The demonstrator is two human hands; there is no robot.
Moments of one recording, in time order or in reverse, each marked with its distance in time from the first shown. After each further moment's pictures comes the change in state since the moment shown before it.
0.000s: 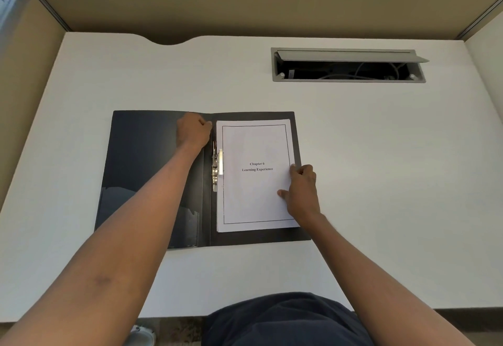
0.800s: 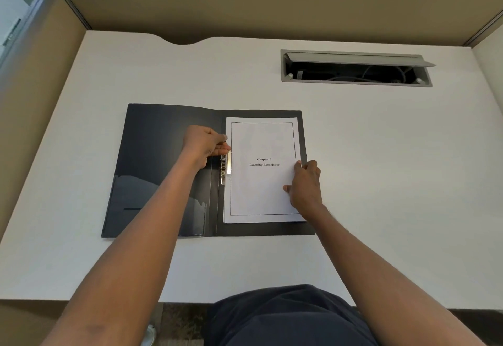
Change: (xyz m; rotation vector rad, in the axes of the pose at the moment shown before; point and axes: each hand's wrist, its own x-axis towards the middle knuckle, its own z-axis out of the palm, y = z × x) left_hand -0.066 0.006 -0.028 -0.576 -0.274 -0.301; right_hand 0.000 -0.008 -0.001 -0.128 0.002 -0.011
